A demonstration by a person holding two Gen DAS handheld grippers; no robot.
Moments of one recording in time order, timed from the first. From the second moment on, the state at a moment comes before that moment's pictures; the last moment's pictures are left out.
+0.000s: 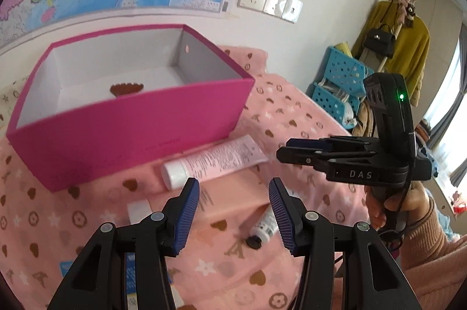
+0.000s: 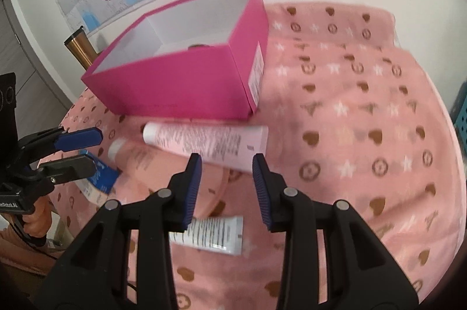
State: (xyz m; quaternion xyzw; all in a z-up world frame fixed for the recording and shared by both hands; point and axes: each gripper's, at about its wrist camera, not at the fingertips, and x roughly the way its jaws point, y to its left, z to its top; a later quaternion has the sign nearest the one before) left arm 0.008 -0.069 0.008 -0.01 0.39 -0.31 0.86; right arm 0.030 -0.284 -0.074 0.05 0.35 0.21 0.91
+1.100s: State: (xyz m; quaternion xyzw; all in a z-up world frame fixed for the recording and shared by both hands) left arm -0.016 -0.097 -0.043 -0.02 0.47 -0.35 0.81; right arm 0.005 -0.291 -0.120 0.10 0.40 0.23 0.88
